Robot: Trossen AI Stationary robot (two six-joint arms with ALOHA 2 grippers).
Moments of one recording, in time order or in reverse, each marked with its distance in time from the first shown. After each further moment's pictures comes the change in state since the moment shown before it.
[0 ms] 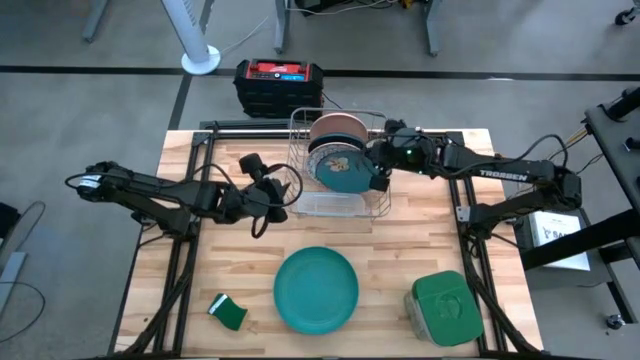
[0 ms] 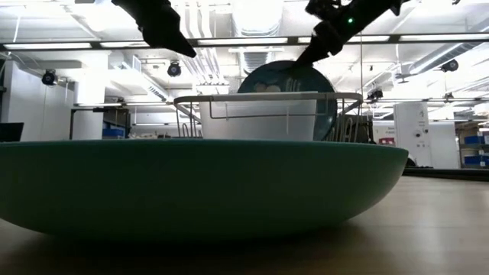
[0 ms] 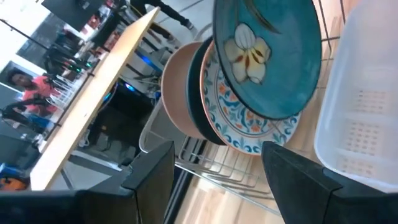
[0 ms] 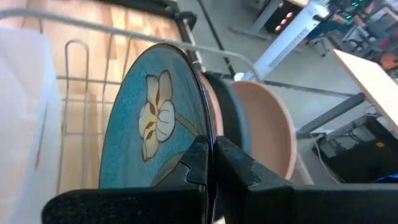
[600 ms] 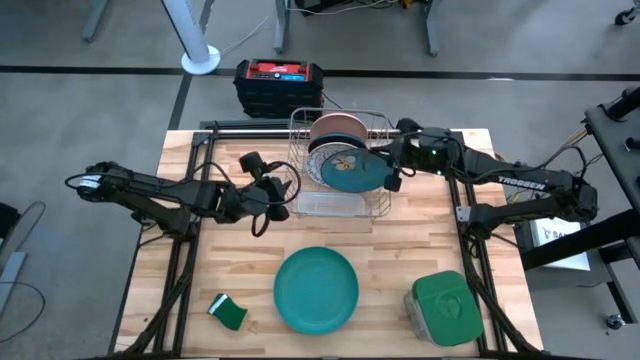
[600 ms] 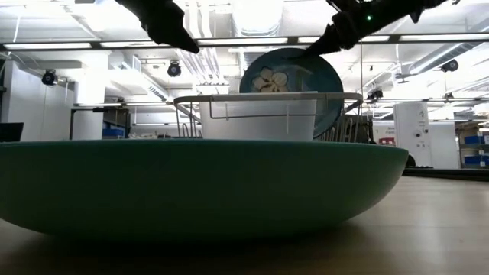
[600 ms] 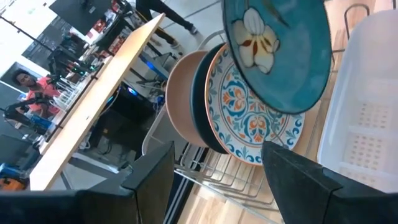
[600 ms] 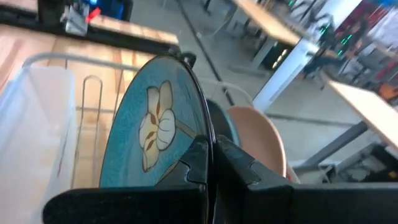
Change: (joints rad) left arm 0.005 0.000 0.000 0.055 -0.007 0.008; right arm -0.025 -0.160 -0.189 0.210 -0.100 -0.014
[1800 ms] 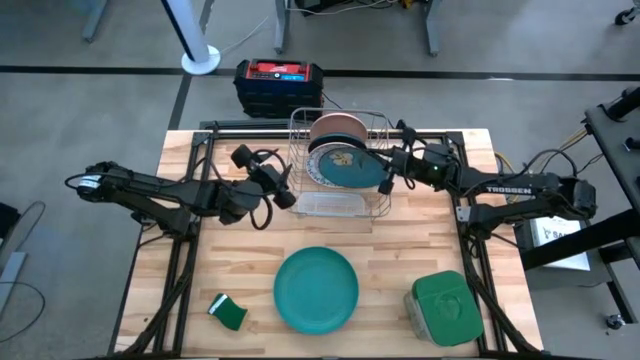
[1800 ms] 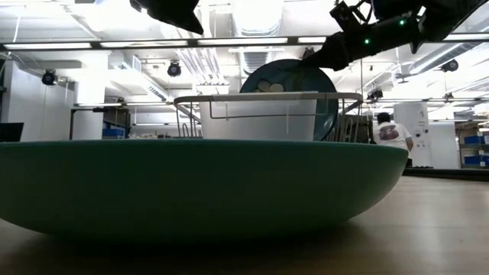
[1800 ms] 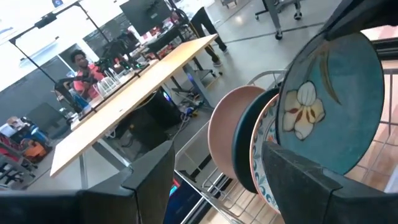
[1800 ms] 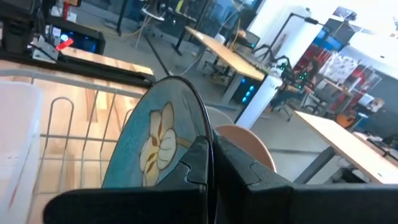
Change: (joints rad) left arm 0.003 0.000 0.000 0.230 -0.184 -0.029; right arm 0.020 0.045 -0.241 0.483 0.070 -0.039
